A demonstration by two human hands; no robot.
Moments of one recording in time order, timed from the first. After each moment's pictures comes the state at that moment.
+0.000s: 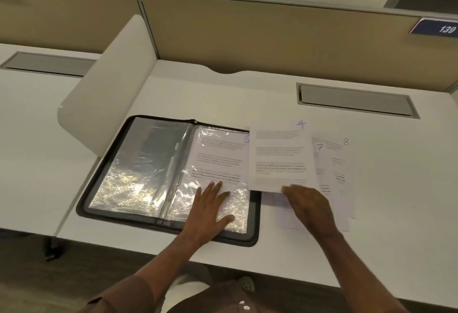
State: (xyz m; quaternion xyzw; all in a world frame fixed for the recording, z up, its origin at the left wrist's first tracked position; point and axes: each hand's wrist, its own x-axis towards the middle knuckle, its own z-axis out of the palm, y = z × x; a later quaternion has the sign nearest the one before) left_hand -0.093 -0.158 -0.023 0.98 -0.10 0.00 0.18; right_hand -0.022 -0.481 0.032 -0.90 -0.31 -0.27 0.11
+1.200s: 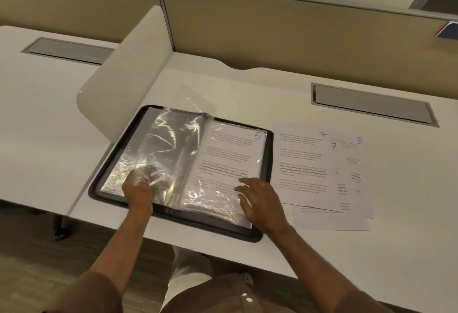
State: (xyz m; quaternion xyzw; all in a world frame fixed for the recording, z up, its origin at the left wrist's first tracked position) left_hand -0.094 -0.033 0.044 0.53 0.45 0.23 0.68; right_hand -0.047 -0.355 0.029 -0.91 -0.33 -0.11 0.24
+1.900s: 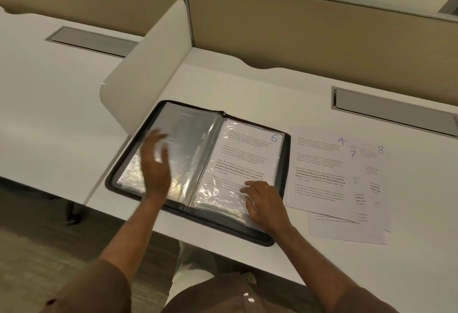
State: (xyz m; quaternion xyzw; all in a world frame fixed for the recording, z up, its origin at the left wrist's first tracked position) left_hand -0.075 -0.031 0.086 0.81 0.19 0.35 0.43; right_hand -0.041 -0.327 0.016 -0.93 -0.32 -0.03 0.19
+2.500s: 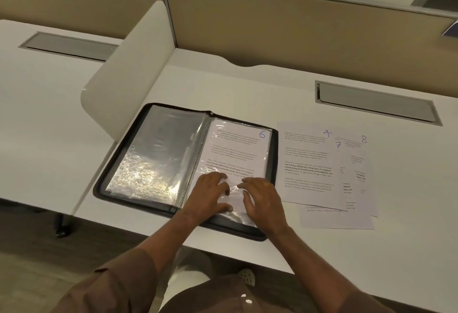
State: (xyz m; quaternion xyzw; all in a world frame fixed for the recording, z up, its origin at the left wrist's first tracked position) left_hand -0.074 -0.121 0.008 0.97 -0.13 0.01 0.19; right_hand -0.056 -0.333 0.034 -0.92 -0.26 -0.08 0.27
